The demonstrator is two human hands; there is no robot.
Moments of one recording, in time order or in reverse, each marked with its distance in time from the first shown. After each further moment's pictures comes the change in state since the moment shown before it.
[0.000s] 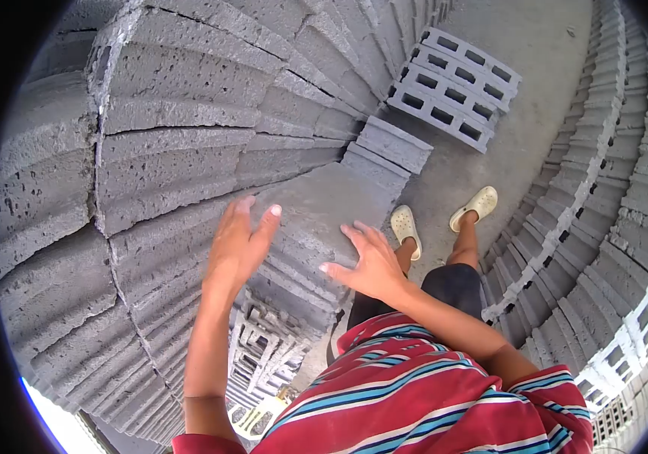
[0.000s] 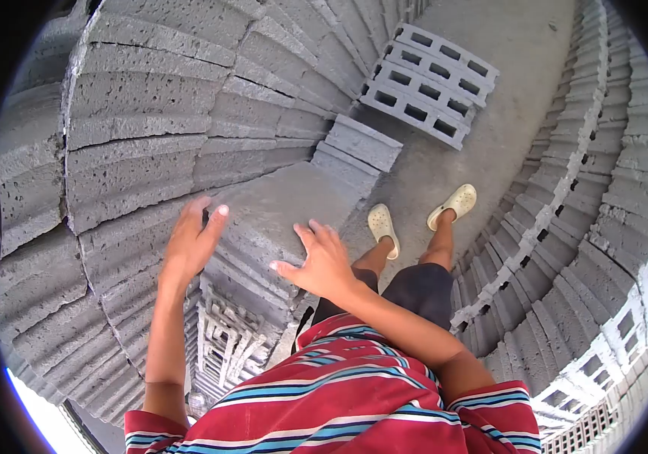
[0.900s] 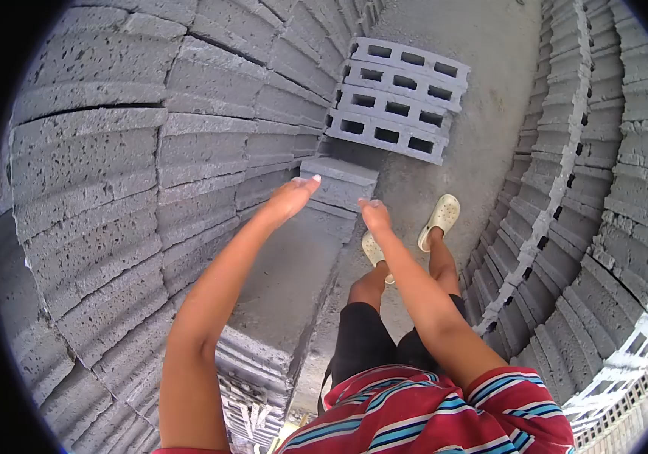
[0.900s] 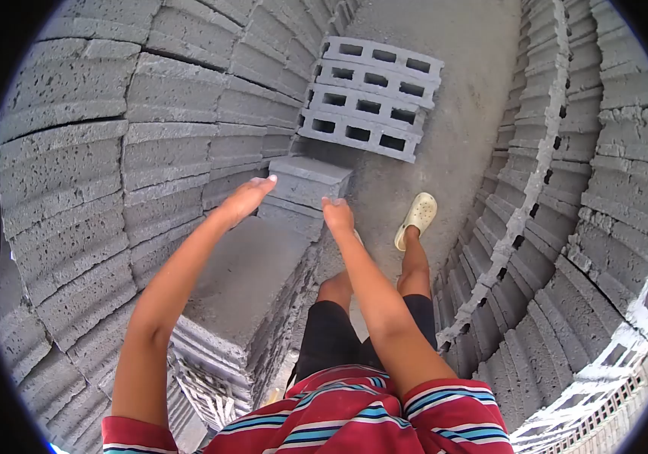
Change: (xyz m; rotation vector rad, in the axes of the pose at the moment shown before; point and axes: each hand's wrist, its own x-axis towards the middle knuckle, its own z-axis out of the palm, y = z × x) left_hand 0.218 0.135 0.166 -0.168 -0.512 0.083; right_hand 0.154 0.279 0.016 0.474 0.281 0.874
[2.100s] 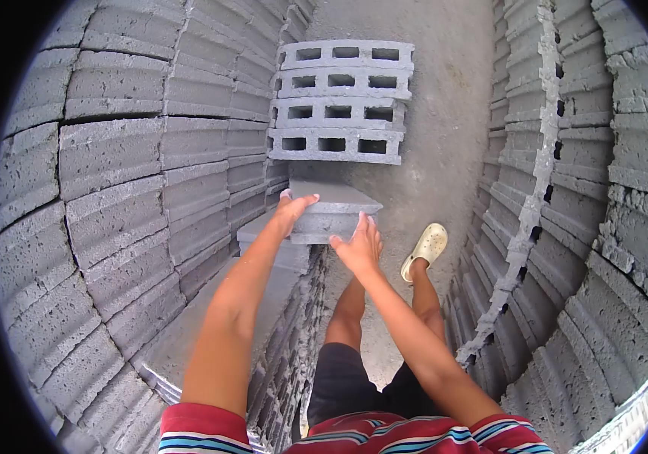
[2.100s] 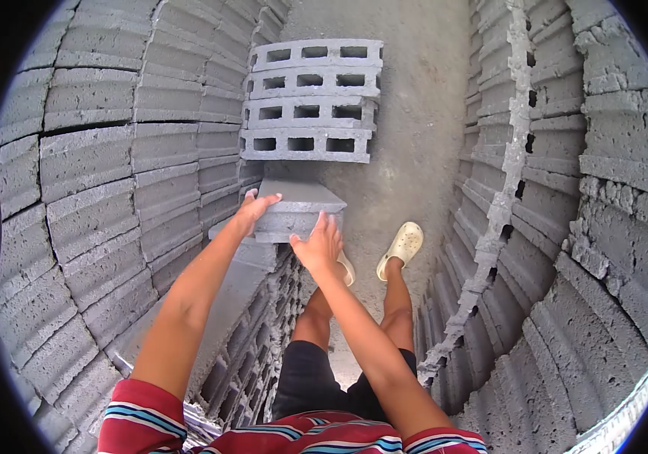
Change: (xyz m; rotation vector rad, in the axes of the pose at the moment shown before) left_hand 0.162 0.009 0.146 -0.324 0.040 -0.234; right_hand -0.011 0.035 -0.073 -0.130 0.130 -0.131
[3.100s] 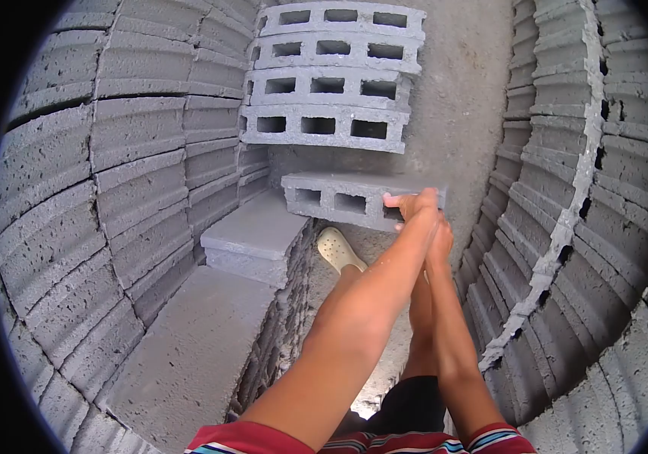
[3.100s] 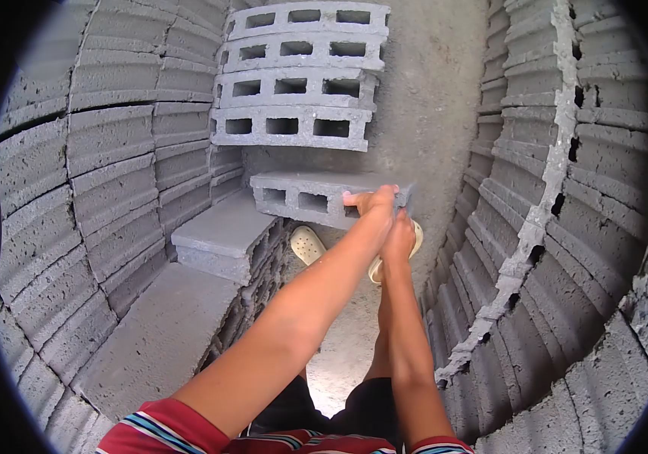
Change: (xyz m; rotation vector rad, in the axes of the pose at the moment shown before) left_hand -0.026 0.083 0.255 -0.658 0.040 -0.354; right_hand 0.124 0.193 -0.030 -0.286 0.300 -0.025
